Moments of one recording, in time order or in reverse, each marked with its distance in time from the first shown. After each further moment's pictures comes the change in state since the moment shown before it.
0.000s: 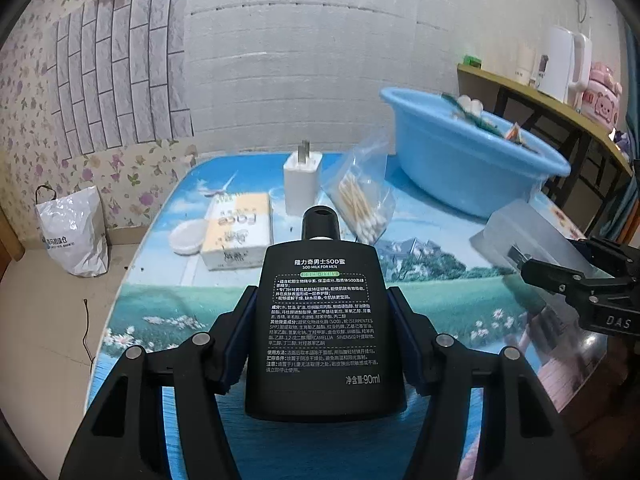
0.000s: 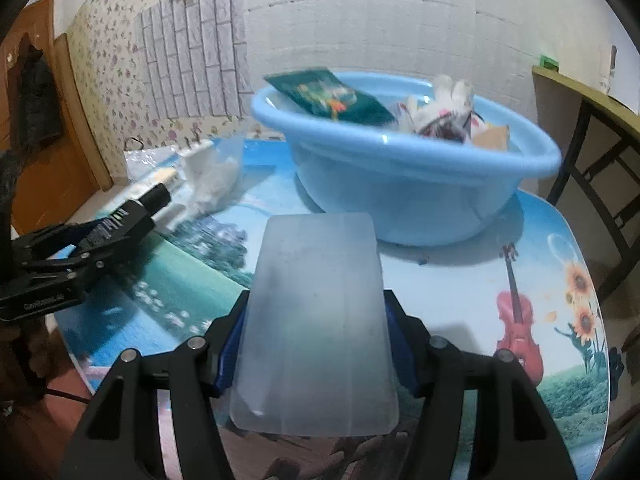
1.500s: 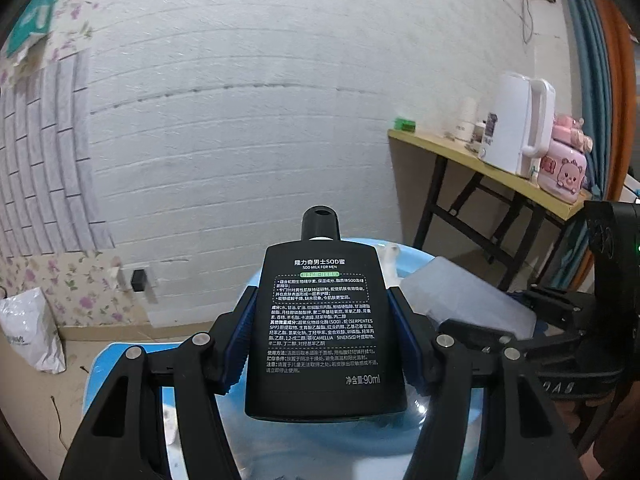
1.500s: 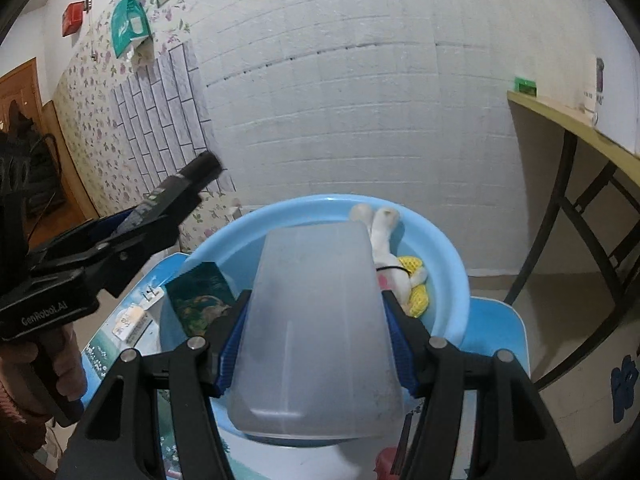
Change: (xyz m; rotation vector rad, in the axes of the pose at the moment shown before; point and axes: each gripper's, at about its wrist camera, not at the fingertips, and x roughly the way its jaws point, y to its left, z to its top) left arm 0.036 -0.122 0.176 0.125 -0.168 -0.176; right arm -0.006 -0.113 0.116 0.132 -0.091 0.035
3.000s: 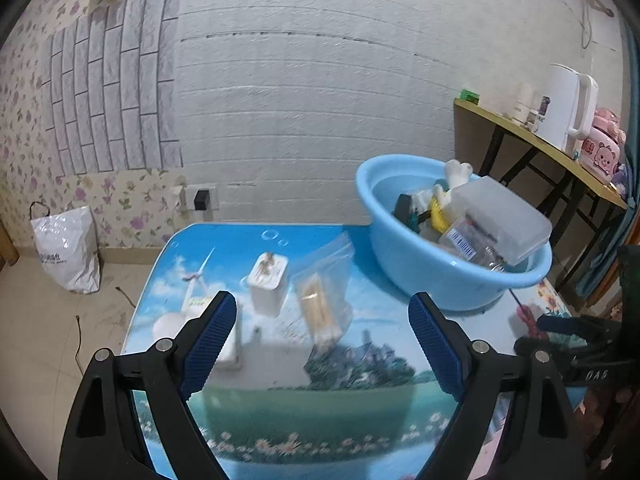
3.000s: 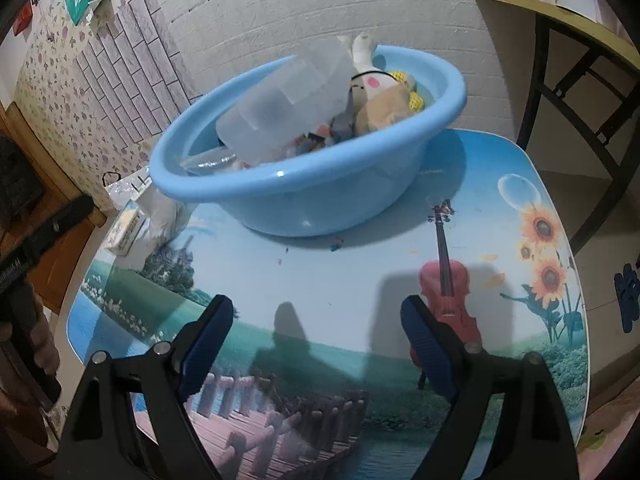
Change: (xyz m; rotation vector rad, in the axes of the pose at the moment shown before) left arm -0.073 0.073 -0.103 -0.165 0.120 0.168; right arm -0.002 0.031 -0.106 0.141 0.241 -0.048
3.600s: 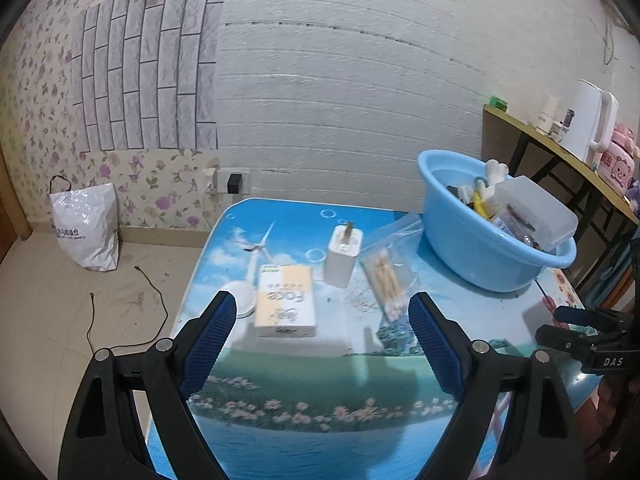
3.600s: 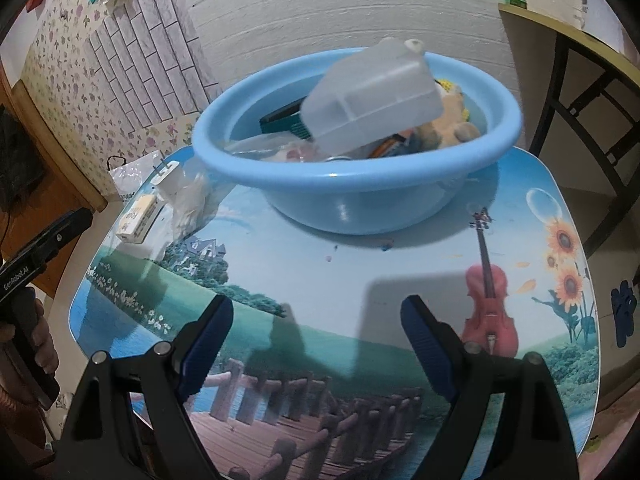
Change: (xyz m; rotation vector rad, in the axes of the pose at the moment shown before) left arm -0.016 0.056 -0.020 -0.068 0.012 0.049; right arm 0.000 0.036 0.000 -0.069 0.017 -0.014
